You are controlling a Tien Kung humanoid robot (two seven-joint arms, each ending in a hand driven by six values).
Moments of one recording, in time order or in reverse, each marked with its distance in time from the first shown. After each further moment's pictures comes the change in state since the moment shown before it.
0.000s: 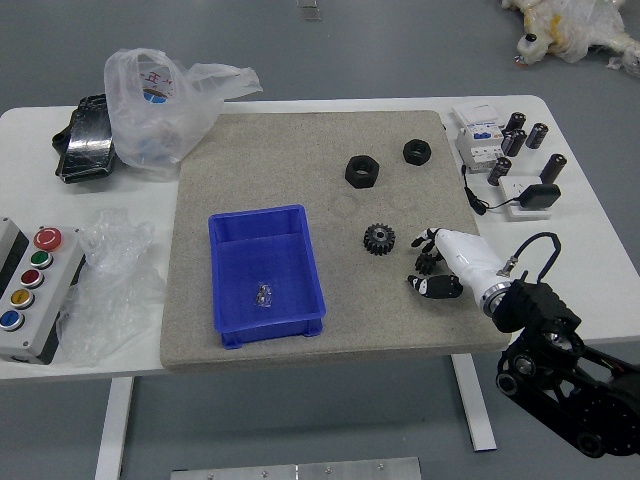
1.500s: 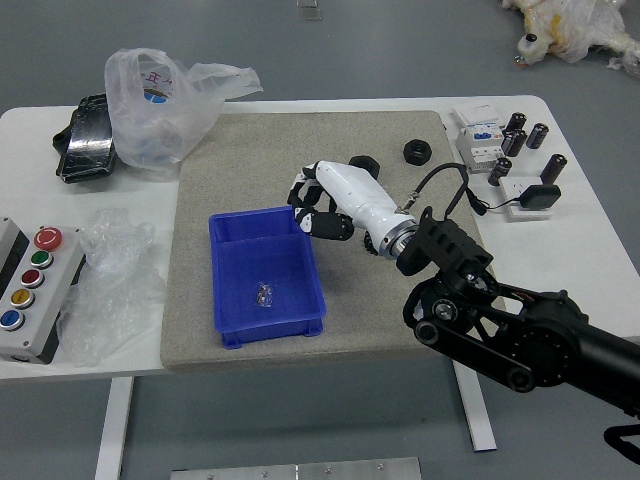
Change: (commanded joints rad) left arm -0.002 0.005 -0.034 -0.004 0.042 -0.006 0.018; right arm 0.399 0.187 -0.272 -0.007 0.274 -0.097 0.115
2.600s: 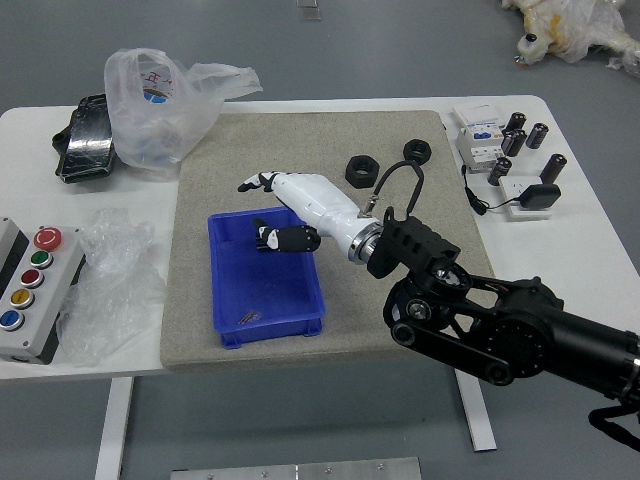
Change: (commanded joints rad) left arm -0.006 -0.003 -0.009 -0.002 0.015 -0.006 0.007; right arm 0.035 0.011 -0.018 -0.025 -0.031 0.018 0.040
